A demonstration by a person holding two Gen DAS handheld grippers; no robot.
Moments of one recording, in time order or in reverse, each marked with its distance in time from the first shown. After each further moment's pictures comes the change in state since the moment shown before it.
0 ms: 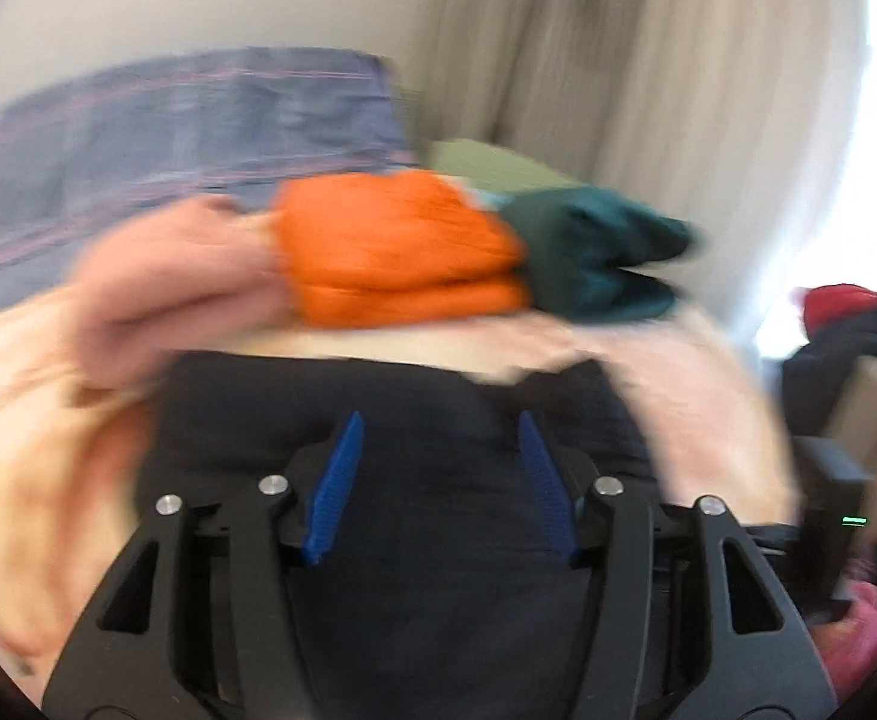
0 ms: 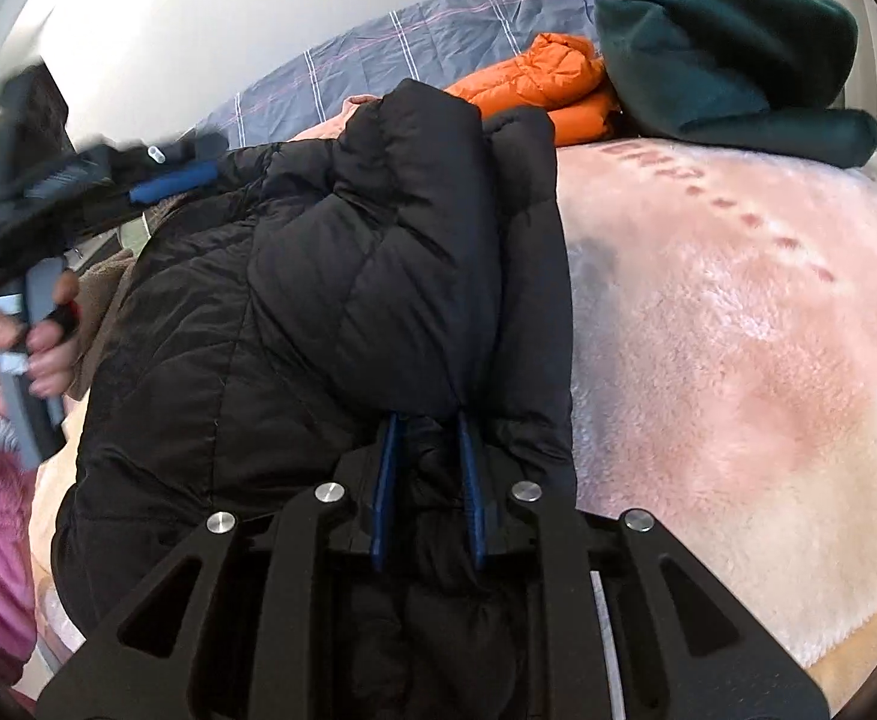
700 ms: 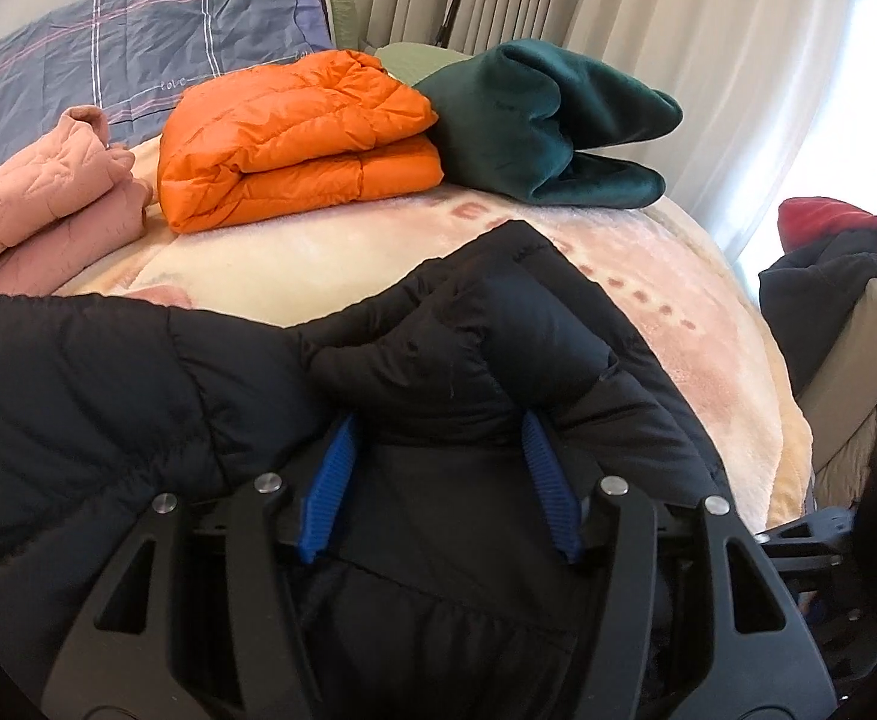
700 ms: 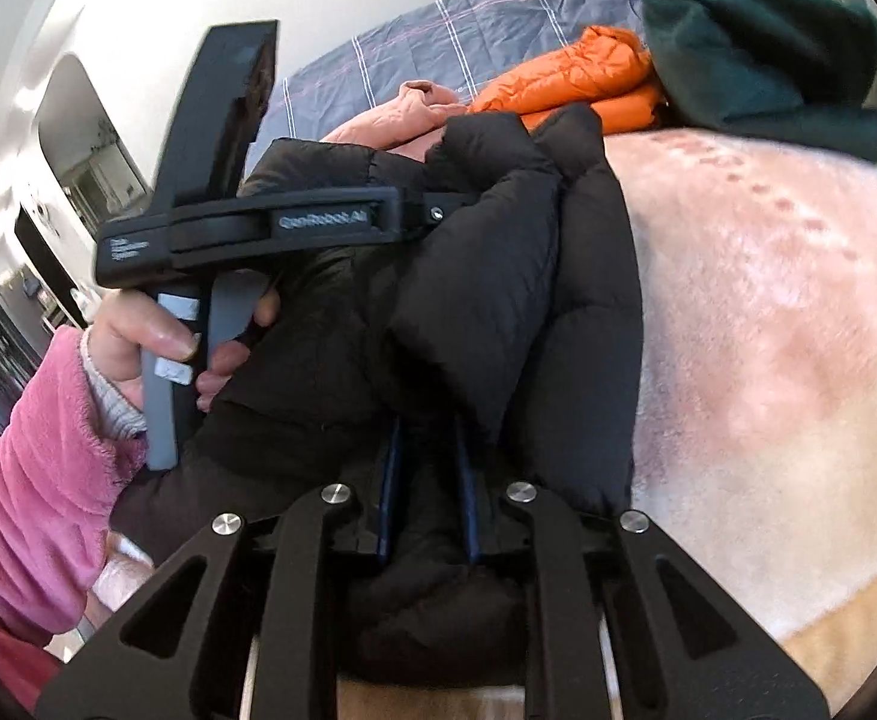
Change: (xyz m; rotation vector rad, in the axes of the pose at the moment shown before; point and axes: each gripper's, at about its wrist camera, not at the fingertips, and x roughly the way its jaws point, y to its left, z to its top) left arm 0.087 -0.068 -0.031 0.090 0.197 -0.207; right arm -0.028 0.017 -0.008 -0.048 0.052 0.094
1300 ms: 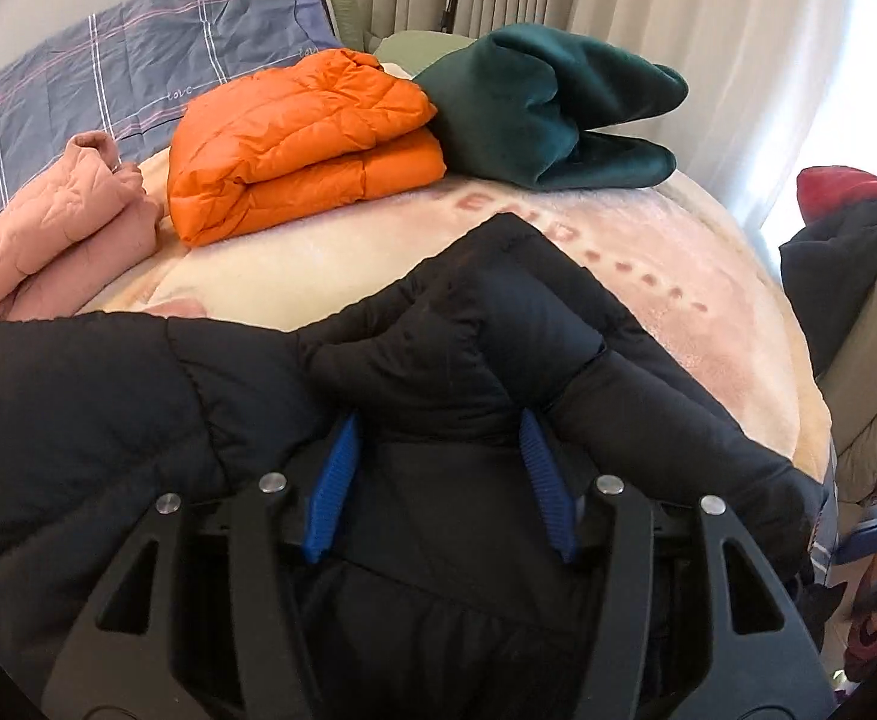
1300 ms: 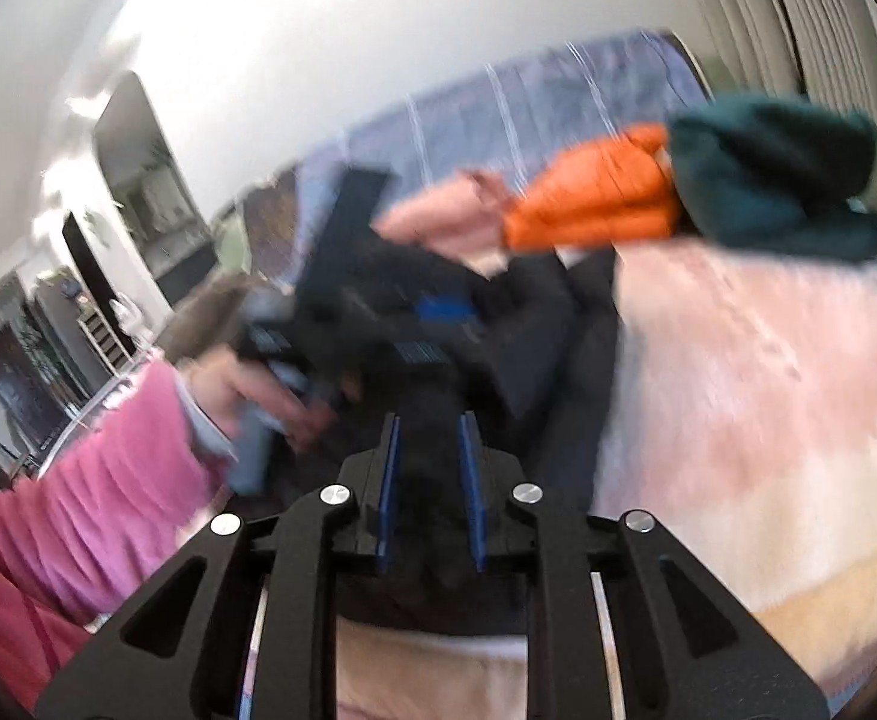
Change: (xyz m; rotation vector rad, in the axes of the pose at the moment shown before) left arm 0.001 -0.015 0.009 0.049 0.048 0.083; right arm -0.075 0.009 0.010 -0.088 -0.176 0.119
